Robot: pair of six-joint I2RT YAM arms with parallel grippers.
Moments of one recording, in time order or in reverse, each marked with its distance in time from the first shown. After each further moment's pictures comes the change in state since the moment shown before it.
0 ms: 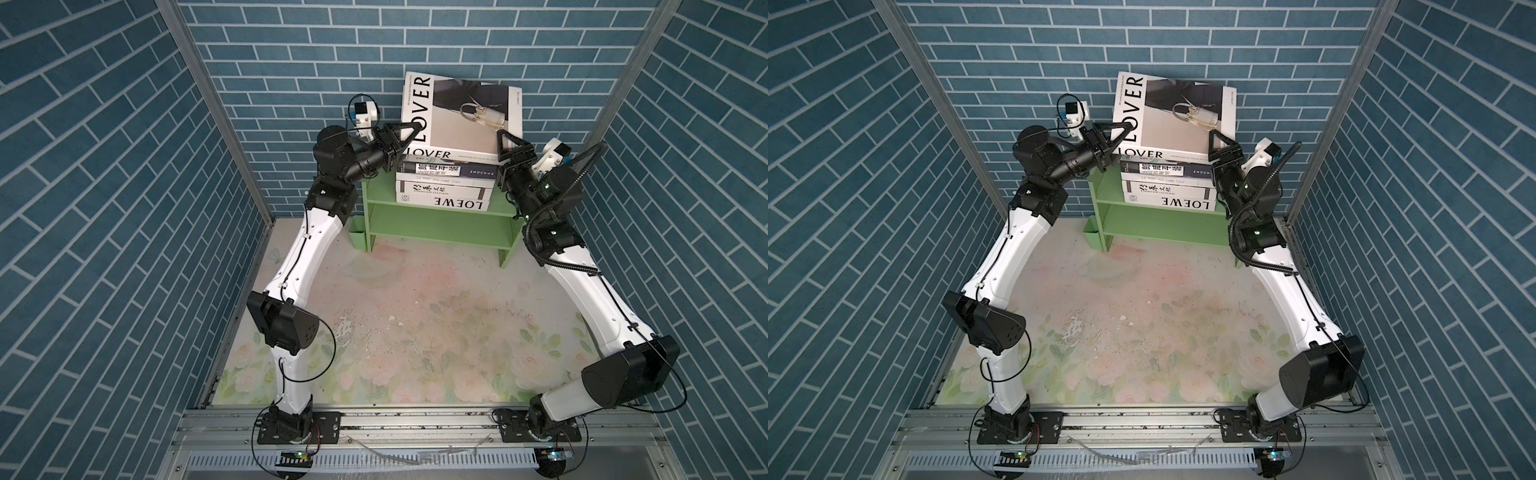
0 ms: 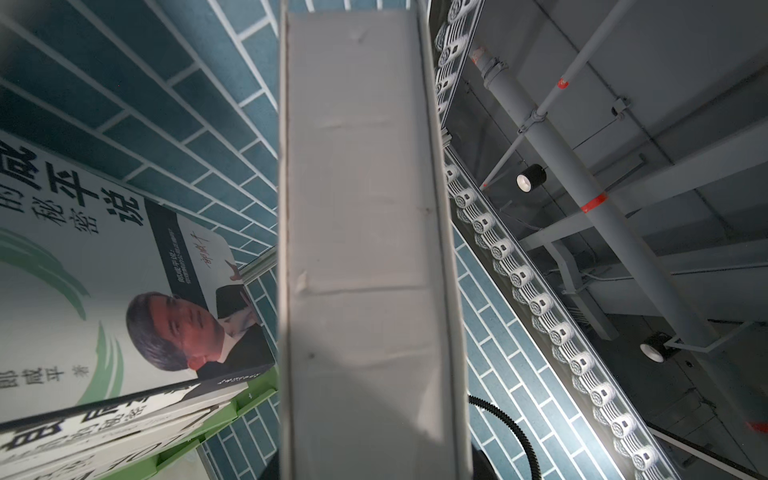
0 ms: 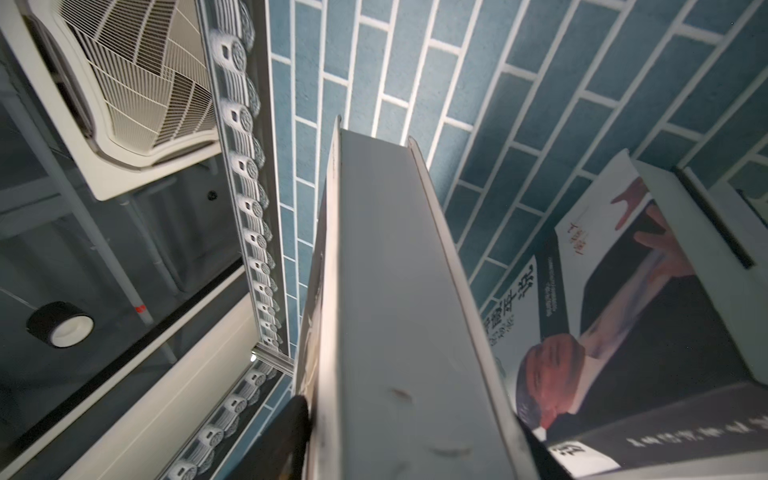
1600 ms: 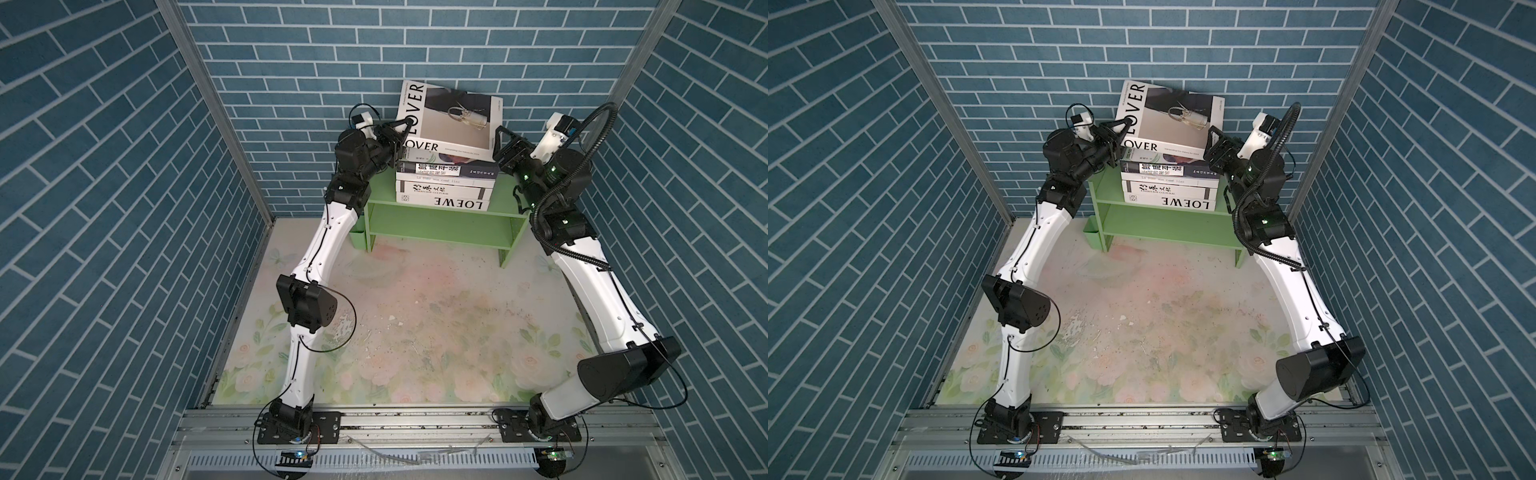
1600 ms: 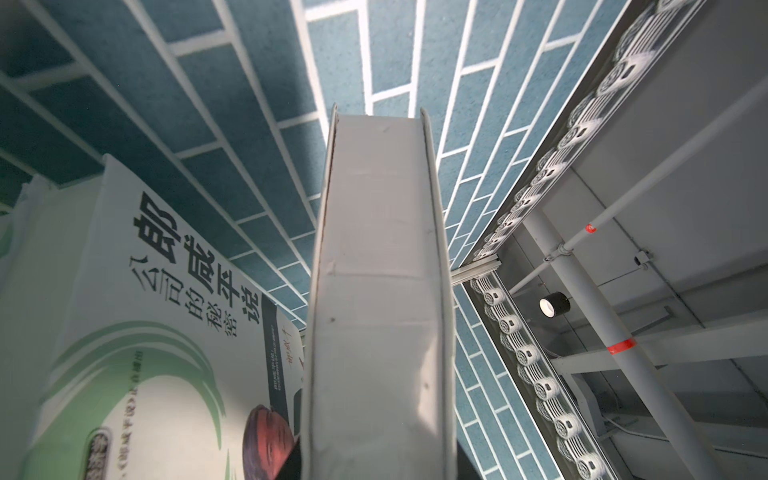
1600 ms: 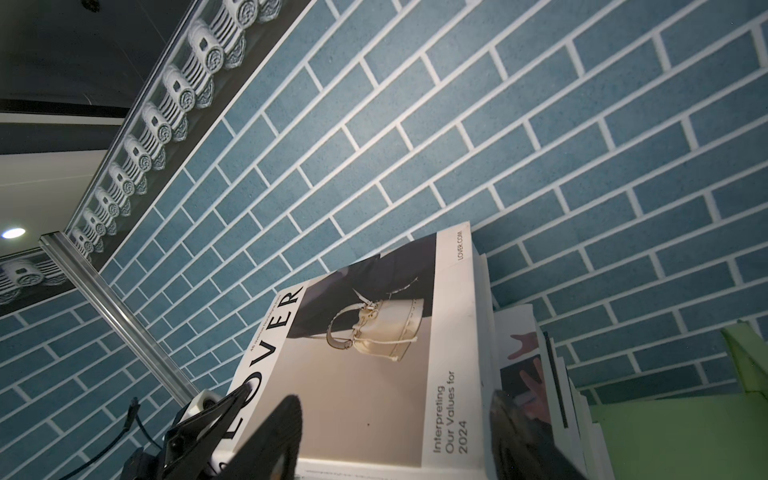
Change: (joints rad) left arm -0.024 0.257 0.237 -0.057 -0.314 -0.131; right arm -0.010 0.059 0.218 -0.222 0.100 -0.675
